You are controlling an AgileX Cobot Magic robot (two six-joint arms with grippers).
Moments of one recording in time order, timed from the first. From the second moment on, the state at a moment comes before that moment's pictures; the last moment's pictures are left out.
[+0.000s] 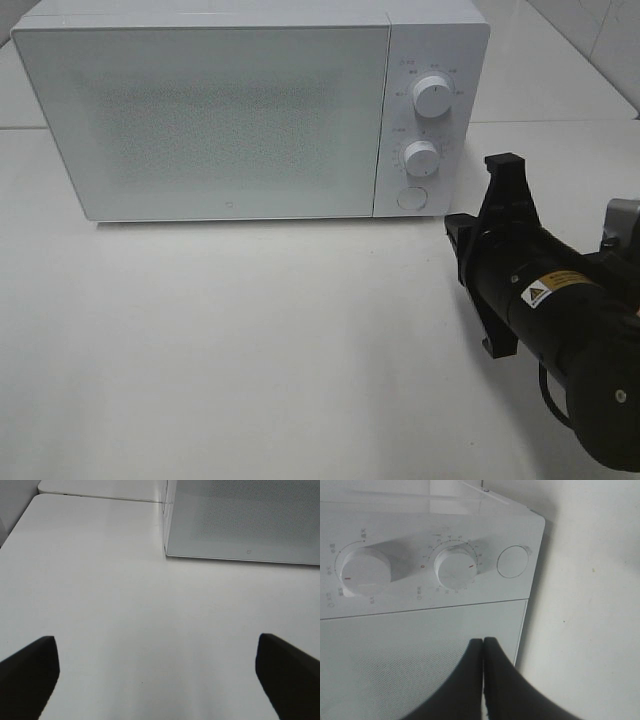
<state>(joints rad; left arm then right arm) 0.02 -0.01 -0.52 -0.10 1.08 0.01 0.82 1.72 -0.34 0.80 -1.12 1.25</state>
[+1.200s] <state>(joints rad) 0.02 -0.01 -0.52 -0.10 1.08 0.01 0.69 1.95 -0.63 0.83 -0.95 1.20</state>
